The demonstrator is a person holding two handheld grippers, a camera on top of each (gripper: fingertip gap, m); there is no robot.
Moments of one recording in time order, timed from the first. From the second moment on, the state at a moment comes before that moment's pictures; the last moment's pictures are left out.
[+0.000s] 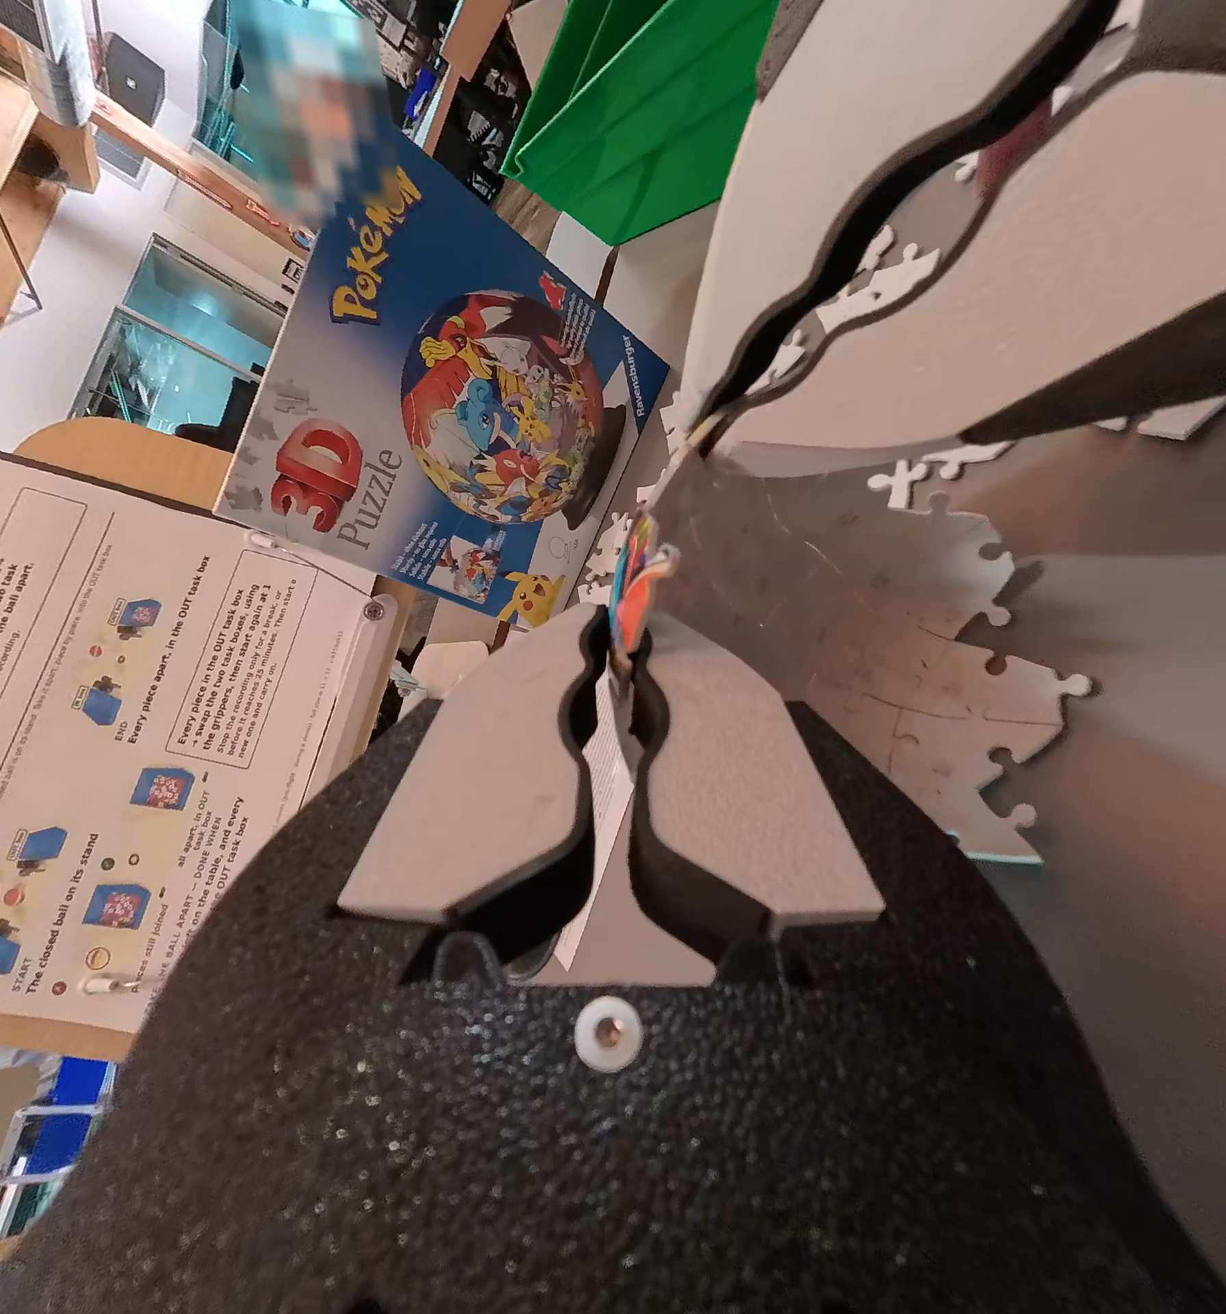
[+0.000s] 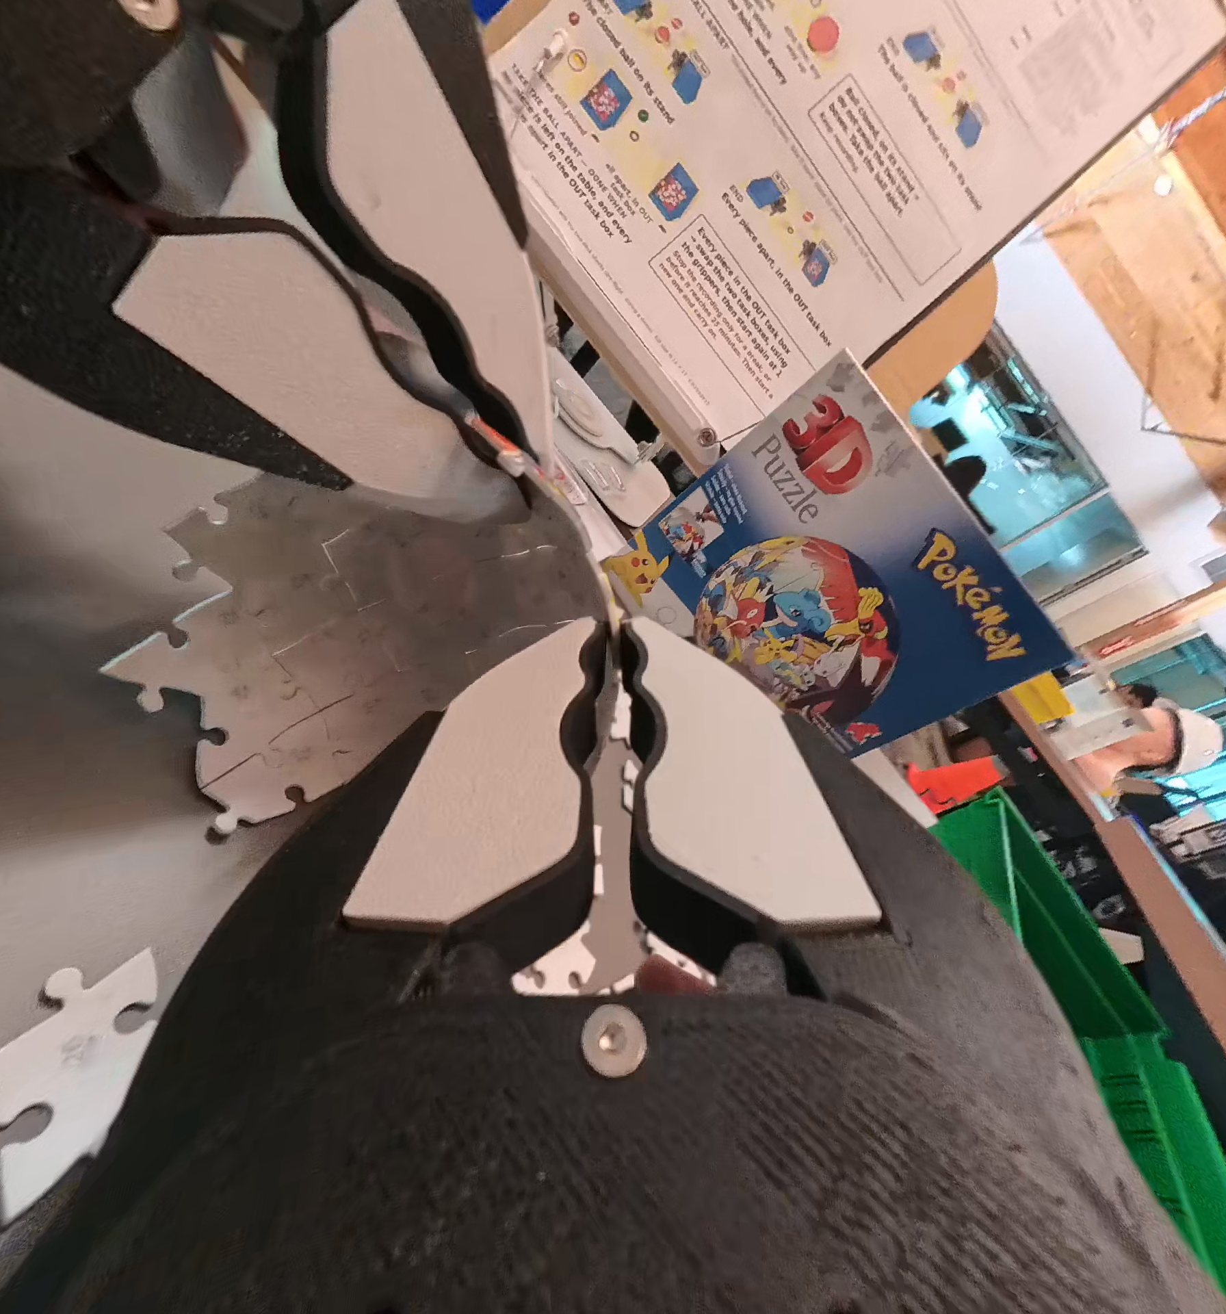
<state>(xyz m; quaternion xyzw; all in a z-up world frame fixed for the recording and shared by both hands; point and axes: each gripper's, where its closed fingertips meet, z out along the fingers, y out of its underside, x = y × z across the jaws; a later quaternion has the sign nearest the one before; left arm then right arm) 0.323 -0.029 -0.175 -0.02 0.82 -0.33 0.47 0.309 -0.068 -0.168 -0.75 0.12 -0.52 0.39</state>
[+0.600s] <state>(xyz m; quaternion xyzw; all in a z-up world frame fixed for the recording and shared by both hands) 0.234 -0.020 -0.182 -0.32 0.75 -0.50 0.29 0.310 -0.078 -0.170 -0.71 0.12 -0.58 0.38</state>
